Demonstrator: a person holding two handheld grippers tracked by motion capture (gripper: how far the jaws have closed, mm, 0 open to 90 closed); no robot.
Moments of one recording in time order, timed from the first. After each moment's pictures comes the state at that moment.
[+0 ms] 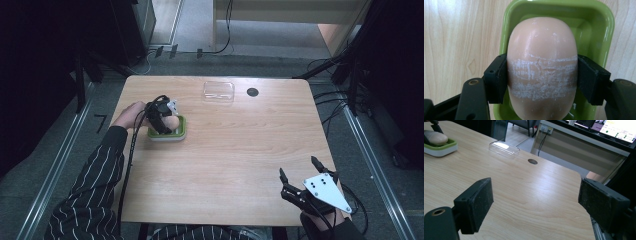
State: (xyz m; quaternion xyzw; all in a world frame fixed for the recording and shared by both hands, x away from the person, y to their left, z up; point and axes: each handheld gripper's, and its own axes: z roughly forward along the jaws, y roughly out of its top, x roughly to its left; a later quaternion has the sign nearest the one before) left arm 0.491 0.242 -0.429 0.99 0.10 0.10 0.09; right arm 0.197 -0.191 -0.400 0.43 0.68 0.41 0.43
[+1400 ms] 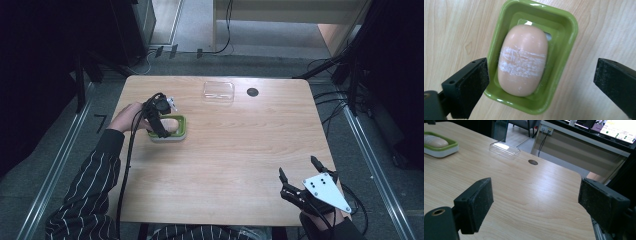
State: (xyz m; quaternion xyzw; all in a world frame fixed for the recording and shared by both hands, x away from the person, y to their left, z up) left arm 0.465 0.234 -0.395 0.97 0.19 0.09 0.08; right arm 0.198 -0.190 -0.399 0.43 0.68 0.42 0.43
